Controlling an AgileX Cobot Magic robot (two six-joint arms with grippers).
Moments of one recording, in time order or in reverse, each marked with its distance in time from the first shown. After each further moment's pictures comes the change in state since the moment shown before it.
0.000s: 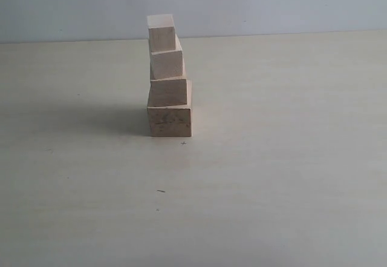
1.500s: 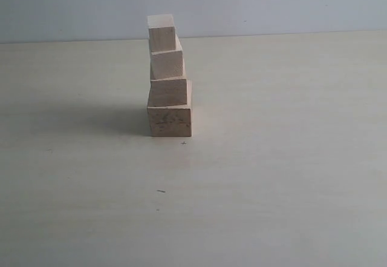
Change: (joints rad) left arm 0.000 0.000 0.000 -0.542 0.021 0.245; right arm 0.125 0.365 -0.375 -0.756 -0.255 0.831
